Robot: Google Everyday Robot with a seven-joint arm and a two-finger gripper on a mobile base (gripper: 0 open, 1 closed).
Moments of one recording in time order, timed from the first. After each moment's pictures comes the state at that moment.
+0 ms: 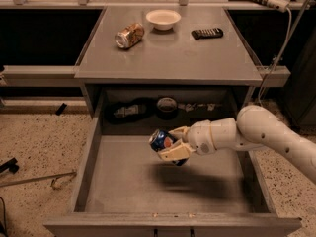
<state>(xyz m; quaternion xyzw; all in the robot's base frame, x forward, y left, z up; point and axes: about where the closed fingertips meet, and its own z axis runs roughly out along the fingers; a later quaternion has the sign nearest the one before) 0.526 -0.037 0.691 -0.49 0.70 0.35 0.38</state>
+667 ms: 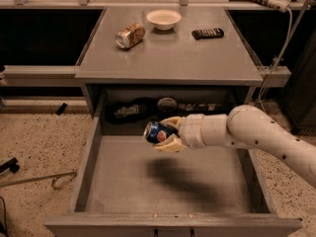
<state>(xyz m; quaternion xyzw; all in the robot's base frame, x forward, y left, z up) 0.549 -0.022 0.714 -0.58 0.64 0.19 0.47</state>
